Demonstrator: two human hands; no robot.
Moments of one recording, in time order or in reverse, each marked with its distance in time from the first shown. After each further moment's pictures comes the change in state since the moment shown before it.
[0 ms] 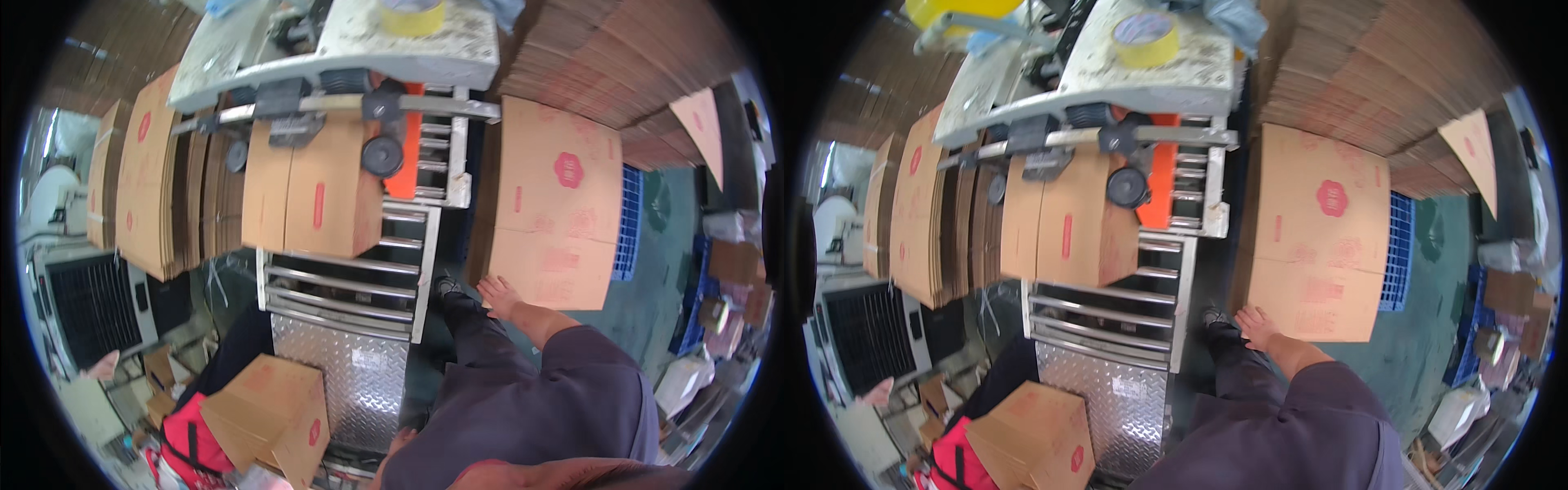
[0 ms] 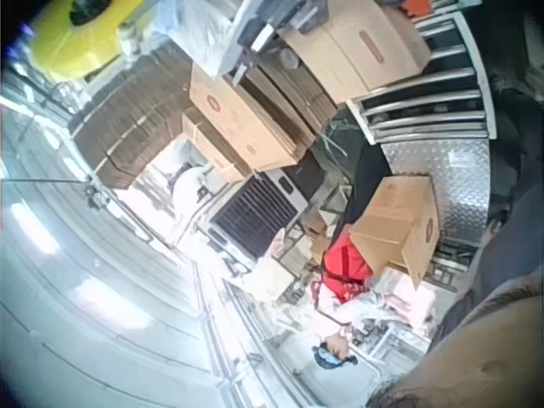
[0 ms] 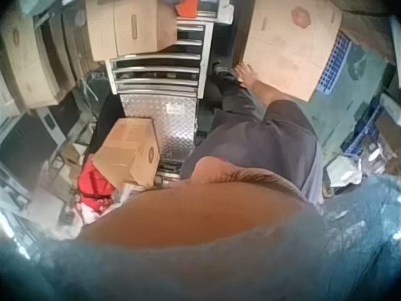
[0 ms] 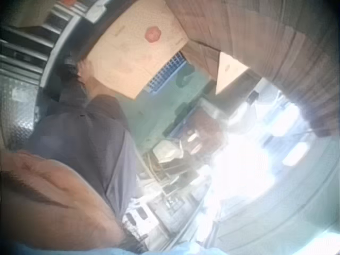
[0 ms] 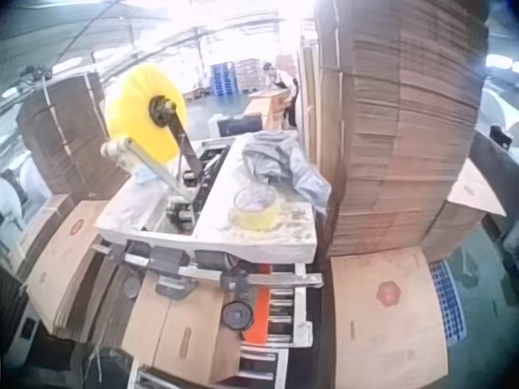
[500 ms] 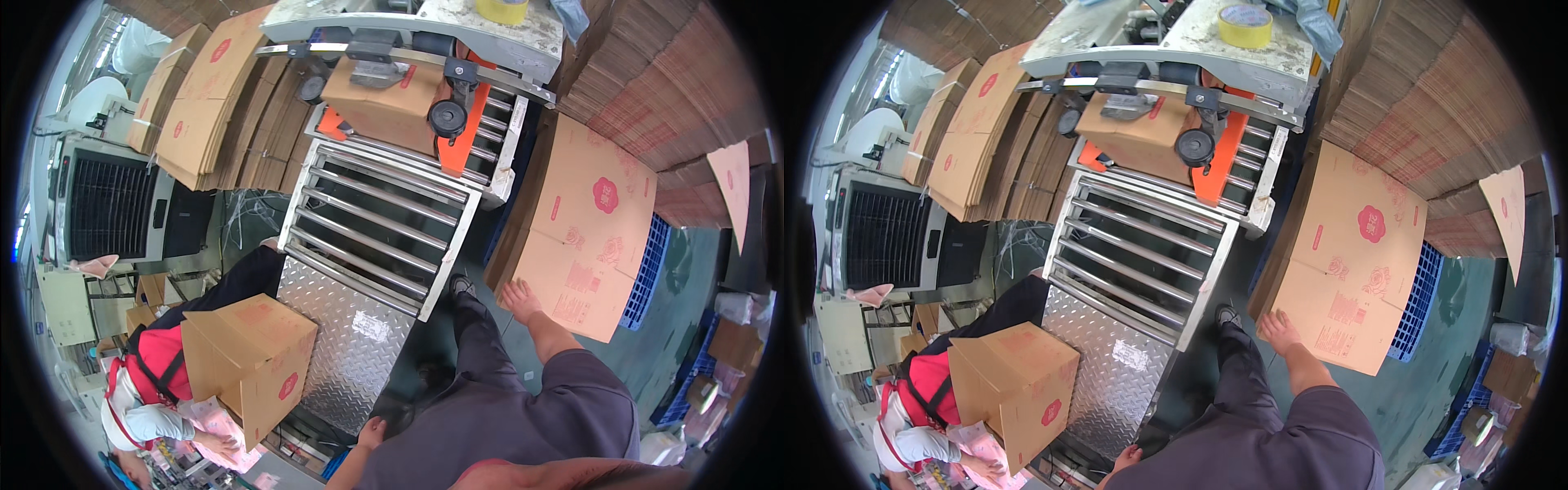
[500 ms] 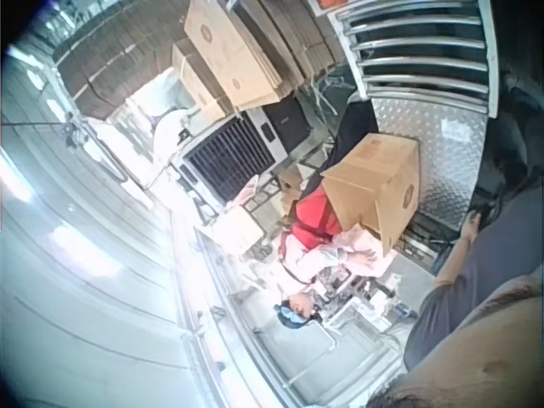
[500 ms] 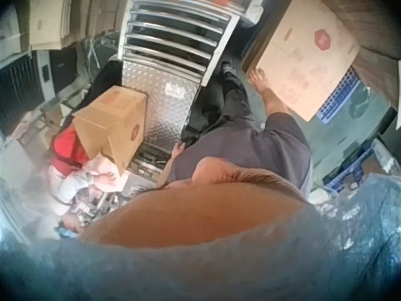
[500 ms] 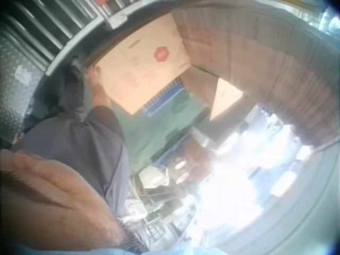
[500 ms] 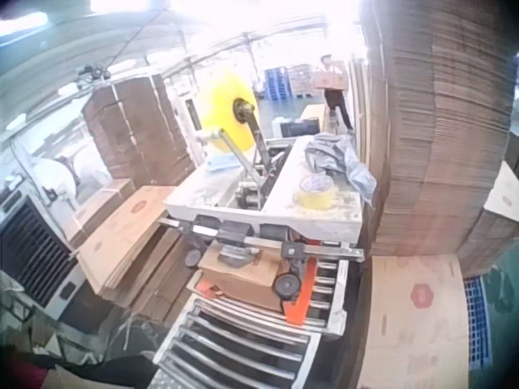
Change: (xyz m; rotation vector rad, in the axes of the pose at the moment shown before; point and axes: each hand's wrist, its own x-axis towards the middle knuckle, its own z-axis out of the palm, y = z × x) left_hand -0.025 -0.048 0.030 -0.212 0.257 -0.071; right_hand -0.016 0.006 0.058 -0.405 -0.084 -0.092
